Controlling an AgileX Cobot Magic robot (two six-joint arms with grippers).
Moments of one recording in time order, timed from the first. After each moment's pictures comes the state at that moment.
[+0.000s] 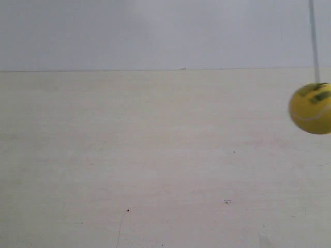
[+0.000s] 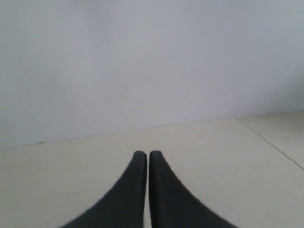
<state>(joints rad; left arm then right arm) 0.01 0.00 0.00 0.02 0.00 -0.08 -0.11 0.00 0.00 0.00 0.04 0.10</state>
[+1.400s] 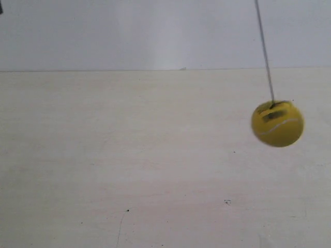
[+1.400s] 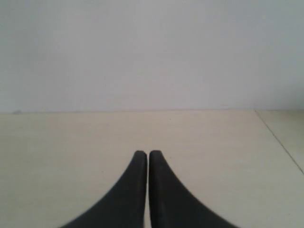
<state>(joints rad) 0.03 1.03 -0.70 1.33 -0.47 -1.14 -0.11 1.03 -0.47 -0.19 -0.25 0.14</state>
